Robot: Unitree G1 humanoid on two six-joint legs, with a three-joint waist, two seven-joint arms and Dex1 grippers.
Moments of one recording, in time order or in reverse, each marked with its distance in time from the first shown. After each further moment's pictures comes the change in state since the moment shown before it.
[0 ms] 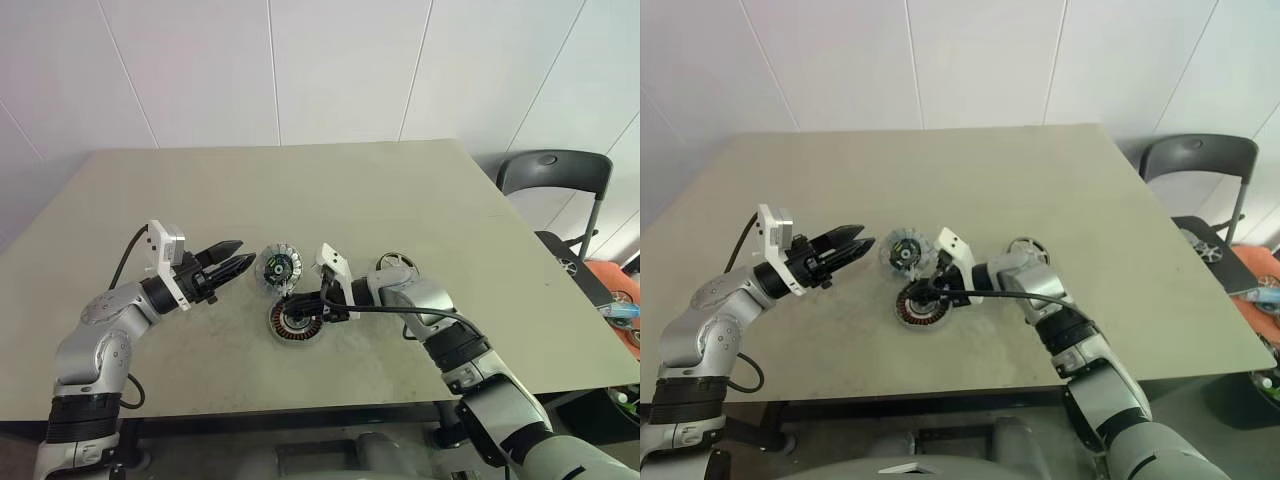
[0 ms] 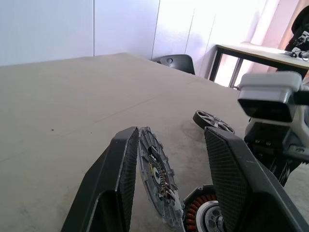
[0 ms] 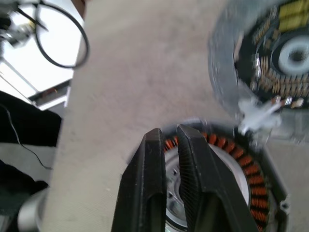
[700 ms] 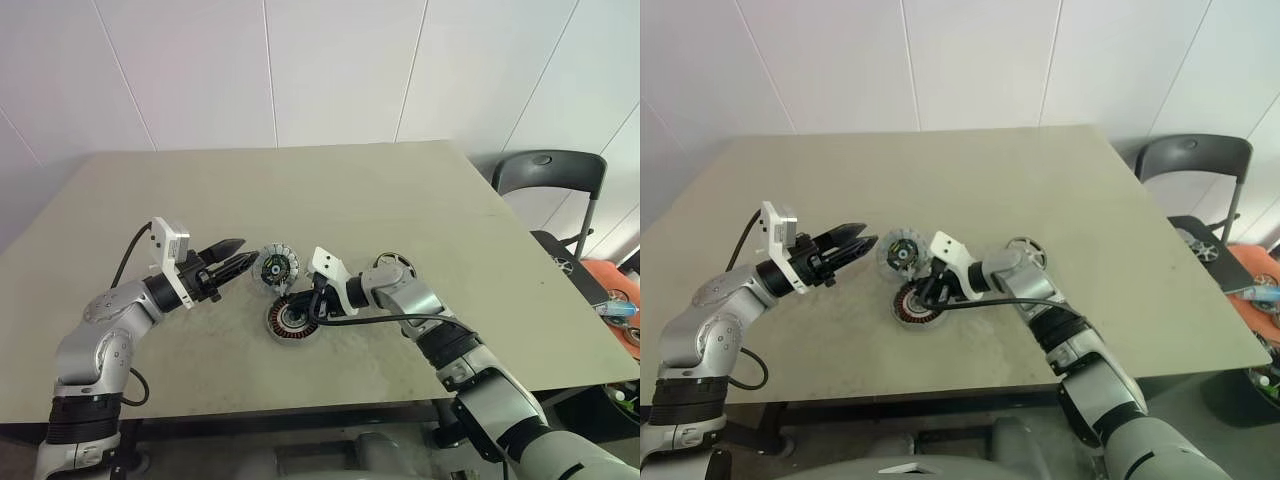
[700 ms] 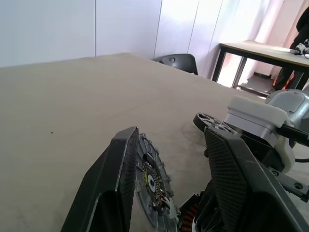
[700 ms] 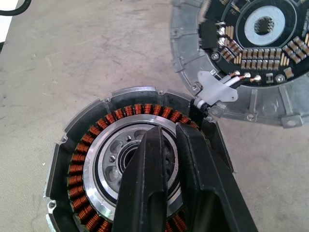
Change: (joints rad) left arm -0.003 -0.006 -0.007 -0.055 -0.002 0.046 0.054; right arm -0.028 0.018 0.043 0.095 -0.158 -0.182 -0.055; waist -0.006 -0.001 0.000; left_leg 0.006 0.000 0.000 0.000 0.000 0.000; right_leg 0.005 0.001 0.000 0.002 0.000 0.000
